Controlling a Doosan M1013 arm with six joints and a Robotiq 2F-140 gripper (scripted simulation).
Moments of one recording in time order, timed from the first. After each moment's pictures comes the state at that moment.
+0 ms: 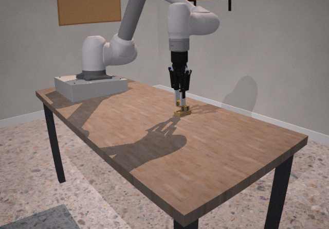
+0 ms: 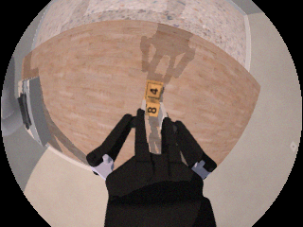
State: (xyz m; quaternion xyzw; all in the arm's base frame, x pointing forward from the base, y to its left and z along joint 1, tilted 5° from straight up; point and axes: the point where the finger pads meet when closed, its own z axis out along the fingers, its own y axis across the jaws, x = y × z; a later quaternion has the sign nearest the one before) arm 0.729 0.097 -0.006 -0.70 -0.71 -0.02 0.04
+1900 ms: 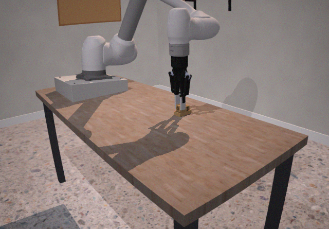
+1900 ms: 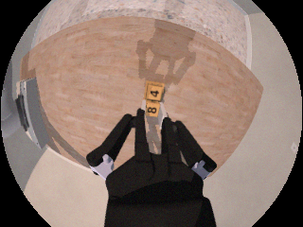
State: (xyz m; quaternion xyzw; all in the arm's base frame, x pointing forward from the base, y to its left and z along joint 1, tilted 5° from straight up) arm 0.729 0.099 -0.028 -0.70 -0.71 -0.02 0.04
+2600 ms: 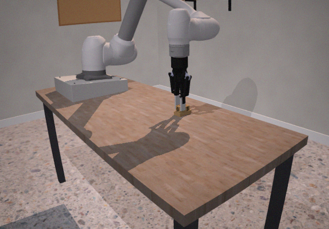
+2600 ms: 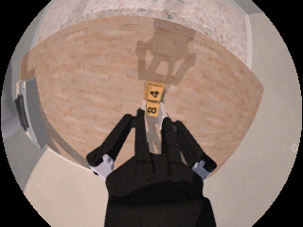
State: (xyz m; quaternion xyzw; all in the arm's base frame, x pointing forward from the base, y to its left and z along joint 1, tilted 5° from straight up) arm 0.728 0.099 -0.031 -0.70 -0.71 -0.02 0.04
